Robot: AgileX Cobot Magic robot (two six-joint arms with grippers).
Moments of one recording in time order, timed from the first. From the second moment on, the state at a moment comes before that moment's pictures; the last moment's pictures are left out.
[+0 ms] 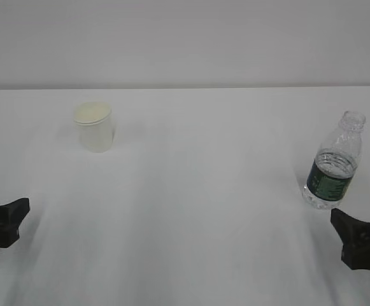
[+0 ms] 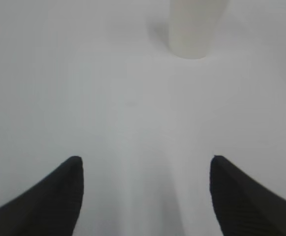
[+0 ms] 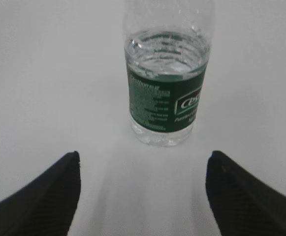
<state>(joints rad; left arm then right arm) -0.18 1.80 -0.15 -0.04 -1.15 -0.09 0.24 1.70 -0.03 0.11 -1.15 -0.02</state>
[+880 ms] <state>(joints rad) -0.18 1.78 -0.15 0.00 -1.15 -0.09 0.24 1.83 -0.15 0.11 -1.15 -0.02</state>
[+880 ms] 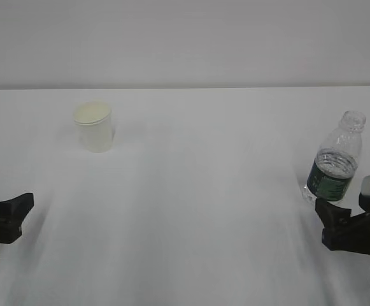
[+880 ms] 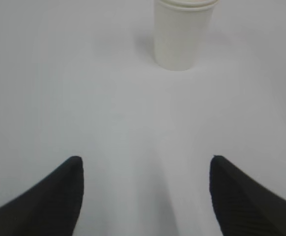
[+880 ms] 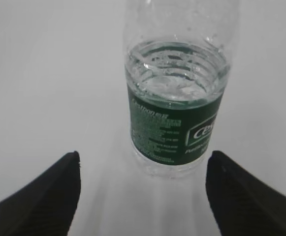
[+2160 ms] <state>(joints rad) -0.18 1.78 -0.15 0.00 -1.15 -0.09 0.24 1.96 -0.28 0.16 -1.15 -0.03</state>
